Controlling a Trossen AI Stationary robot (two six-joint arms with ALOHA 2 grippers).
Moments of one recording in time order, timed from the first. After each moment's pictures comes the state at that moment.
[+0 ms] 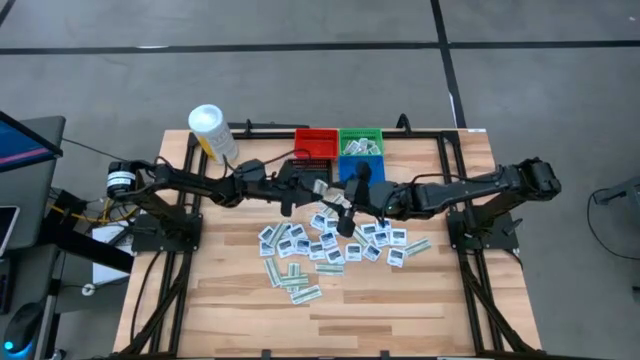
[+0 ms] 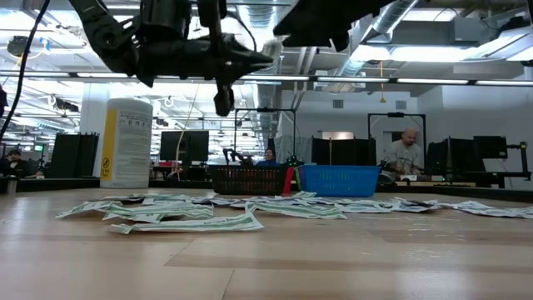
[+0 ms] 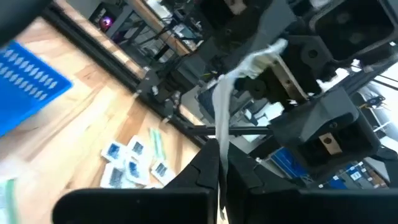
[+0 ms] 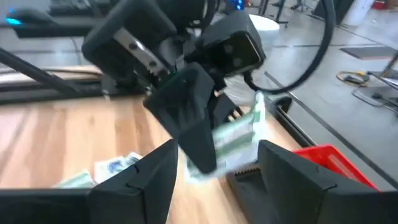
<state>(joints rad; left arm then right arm) 0.19 1.53 0.62 0.89 0.33 -0.74 0.12 1.43 0.98 0.13 0.45 0.04</state>
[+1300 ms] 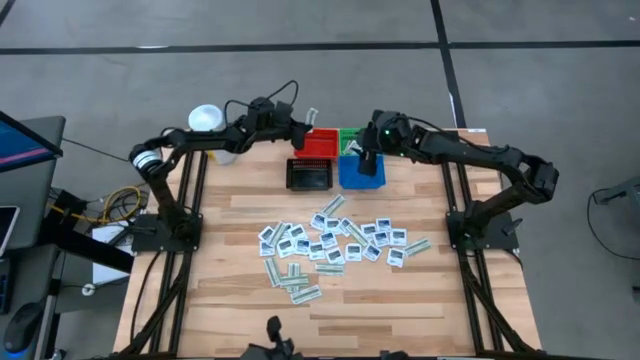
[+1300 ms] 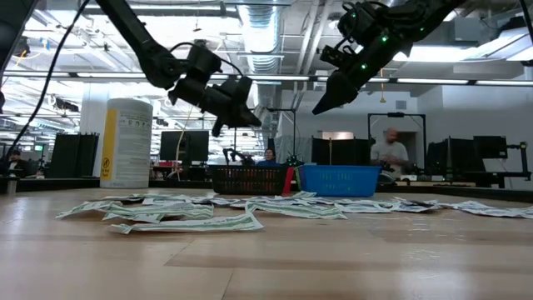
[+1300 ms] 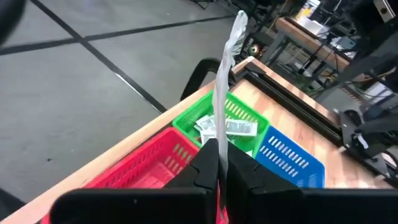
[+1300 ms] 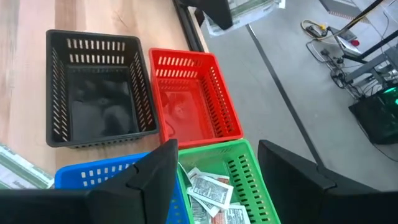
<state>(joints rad) 0.70 1.77 1.00 0.43 0.32 -0.27 -0.50 1.43 0.98 -0.14 0.08 -0.45</state>
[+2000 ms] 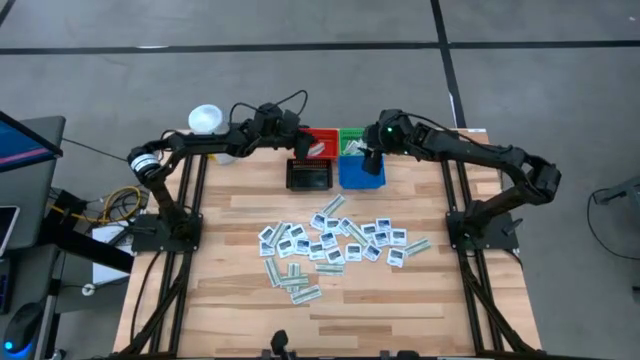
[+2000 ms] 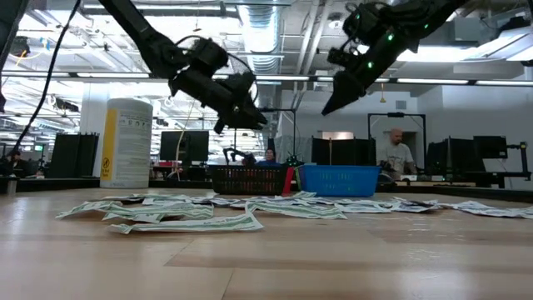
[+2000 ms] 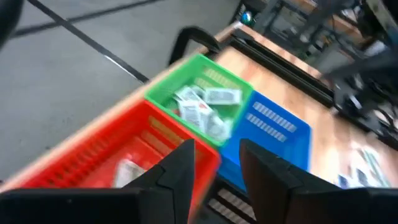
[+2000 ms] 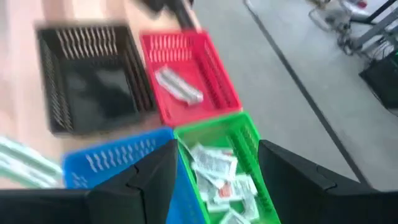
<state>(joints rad) 0.62 1.73 1.01 0.28 0.31 -0.19 -0.53 1.41 0.98 -0.24 0.08 -0.35</state>
